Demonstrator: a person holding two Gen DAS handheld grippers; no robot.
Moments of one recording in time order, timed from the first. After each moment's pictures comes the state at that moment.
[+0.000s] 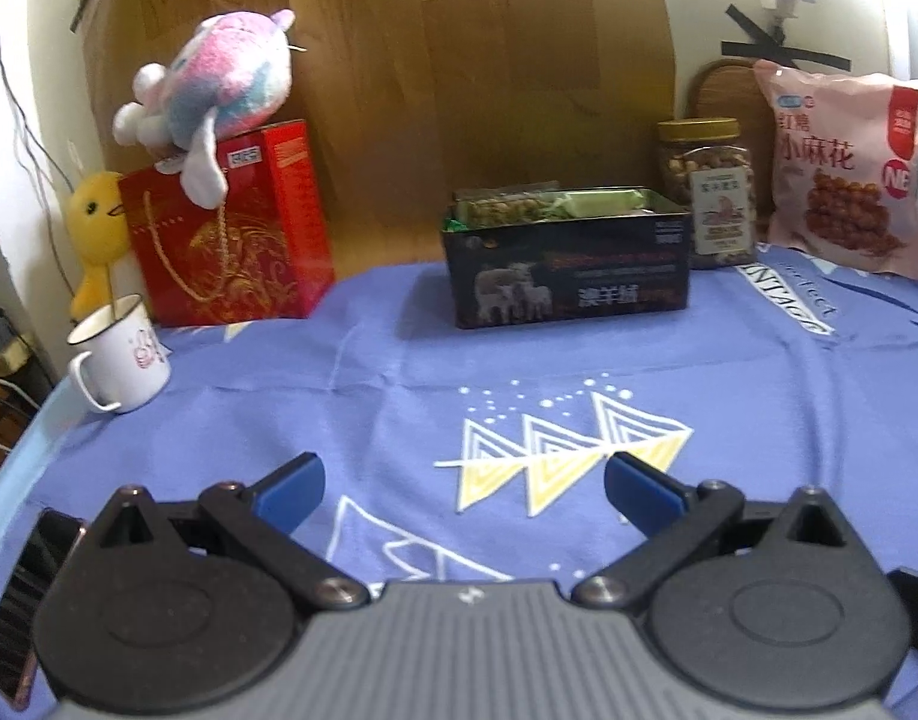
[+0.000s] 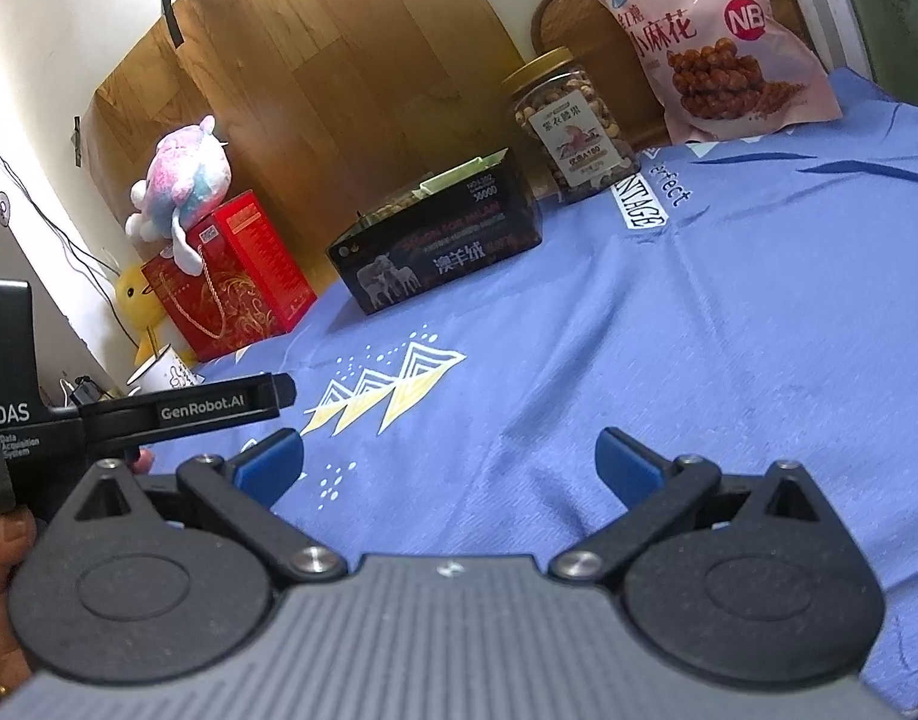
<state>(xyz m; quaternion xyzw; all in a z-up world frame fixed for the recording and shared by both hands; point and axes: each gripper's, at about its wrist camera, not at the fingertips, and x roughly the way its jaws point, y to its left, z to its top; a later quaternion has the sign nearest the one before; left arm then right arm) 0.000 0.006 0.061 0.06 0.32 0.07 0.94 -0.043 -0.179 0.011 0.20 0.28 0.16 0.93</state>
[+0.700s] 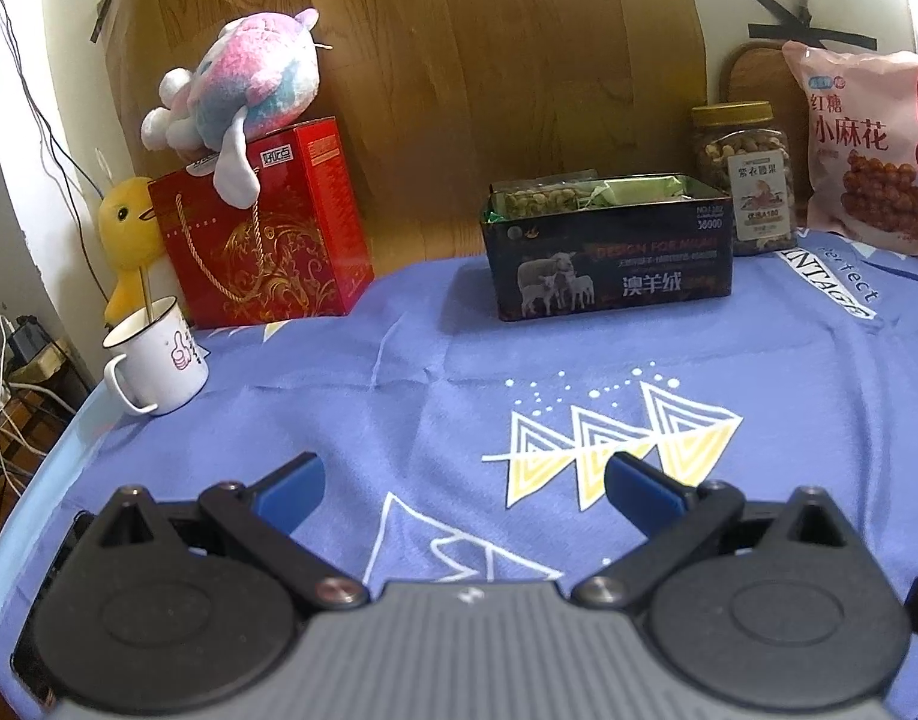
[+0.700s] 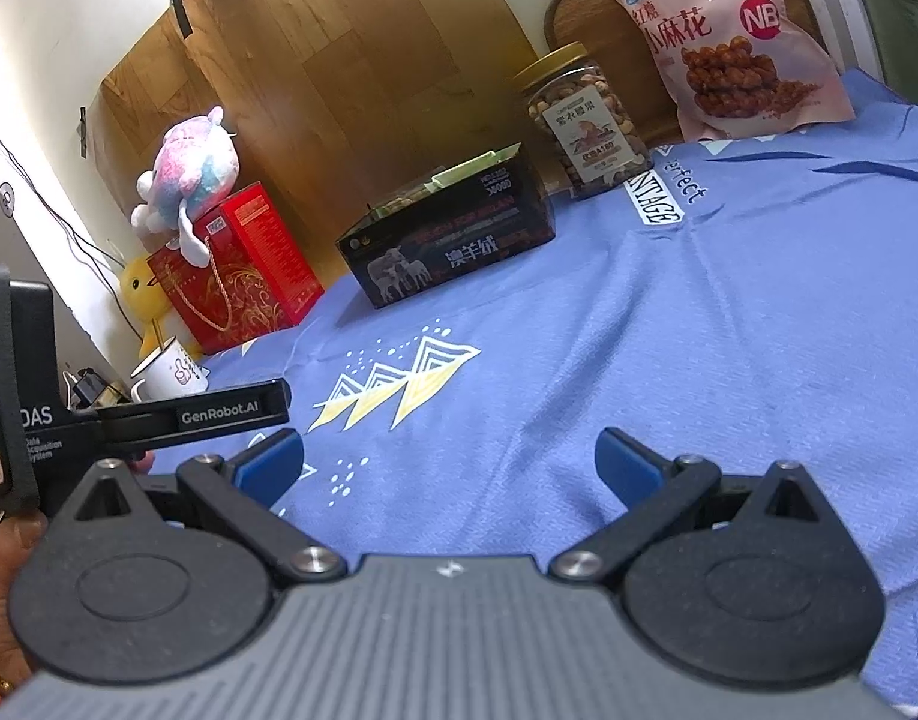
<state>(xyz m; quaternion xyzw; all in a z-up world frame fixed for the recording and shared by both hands) 0.004 0.012 0.056 0.08 0.32 0.10 0.94 -0.040 -0.174 0.012 0.20 0.28 0.16 0.92</state>
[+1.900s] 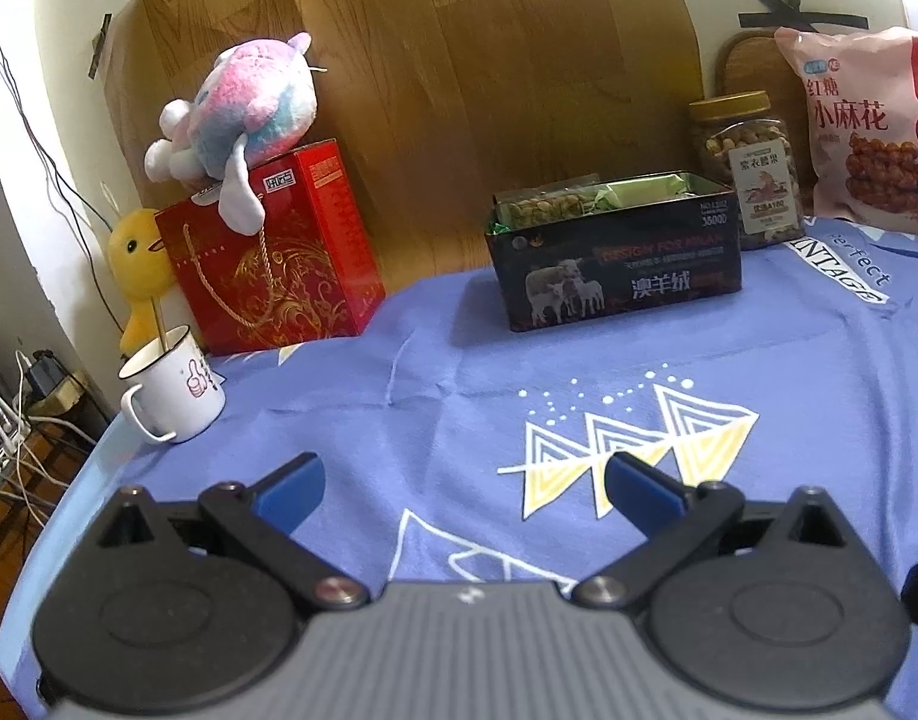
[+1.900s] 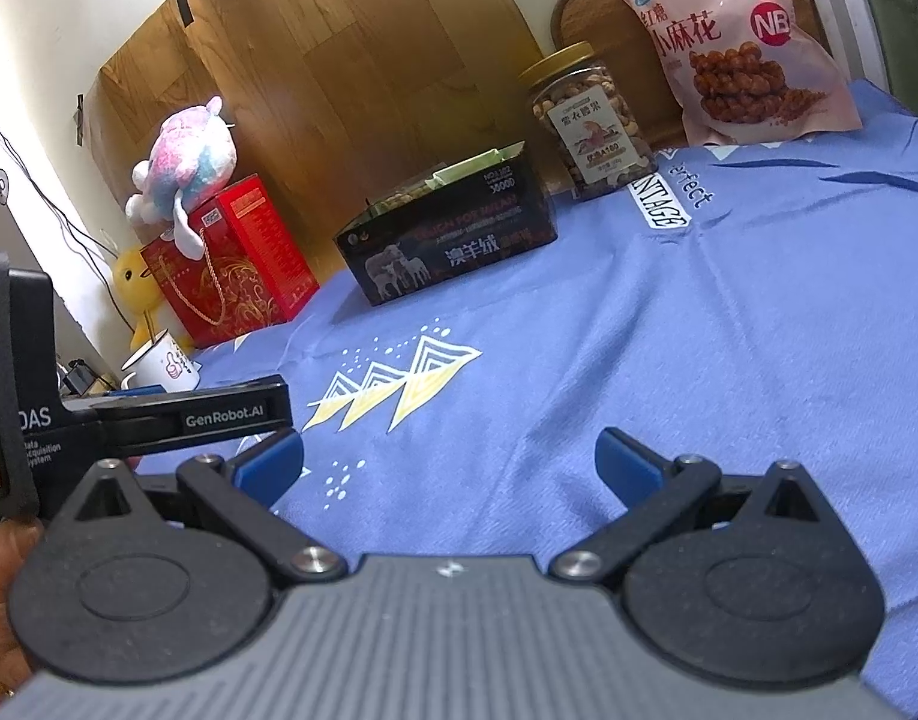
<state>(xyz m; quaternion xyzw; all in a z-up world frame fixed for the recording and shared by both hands) 0.007 0.009 0.054 0.12 0.31 0.10 0.94 -0.035 -0.166 0.013 0.18 0.28 0.16 0.93</state>
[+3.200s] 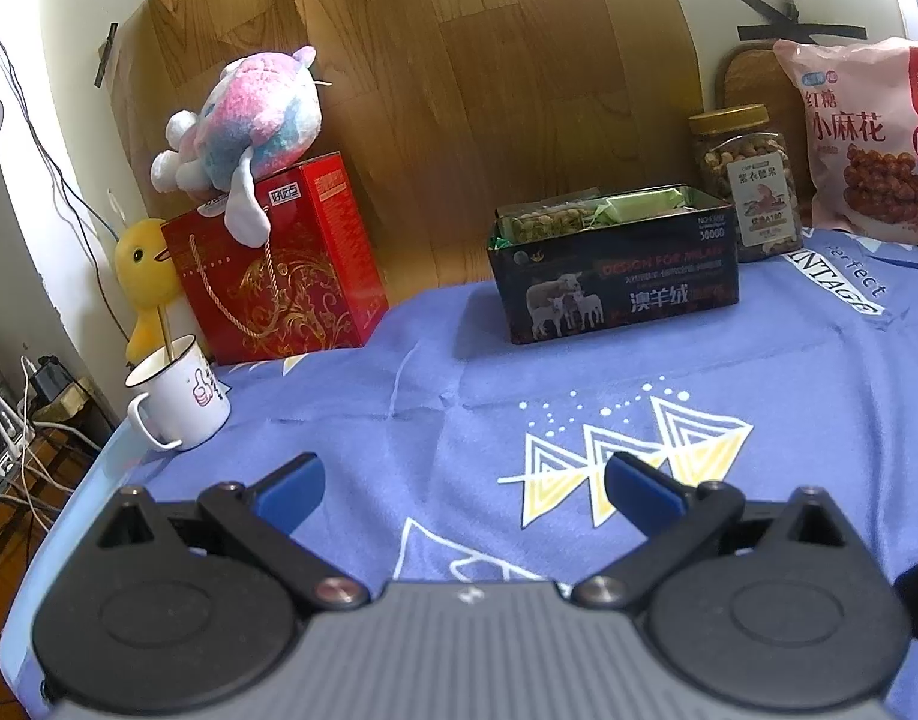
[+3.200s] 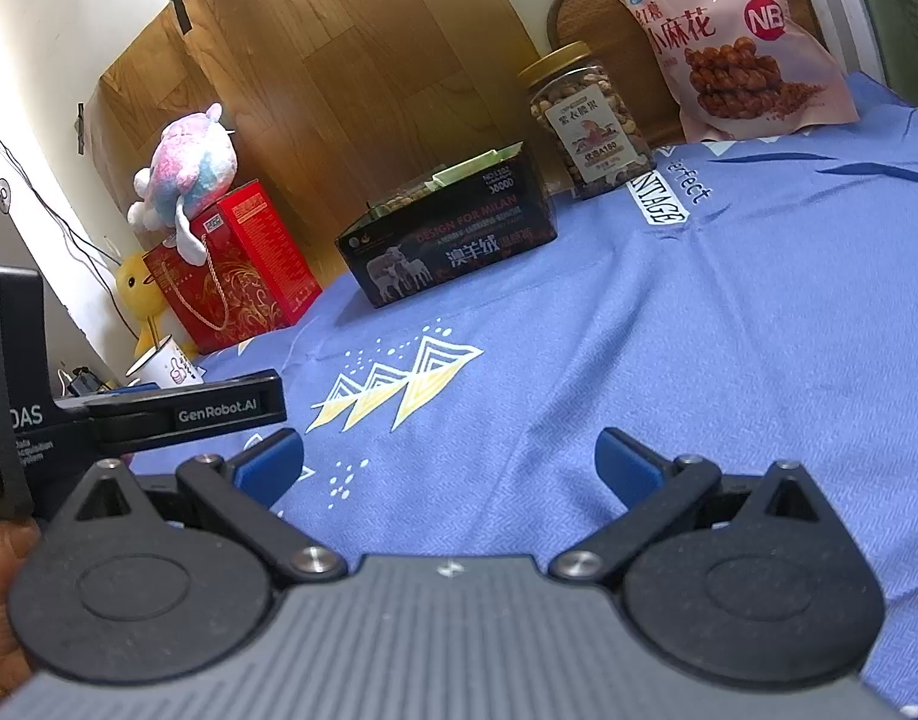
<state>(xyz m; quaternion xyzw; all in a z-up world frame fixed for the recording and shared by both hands) 0.003 0.008 0.060 0.12 0.30 0.10 0.94 -0.035 -0.169 0.010 0.19 0.28 0.16 0.93</state>
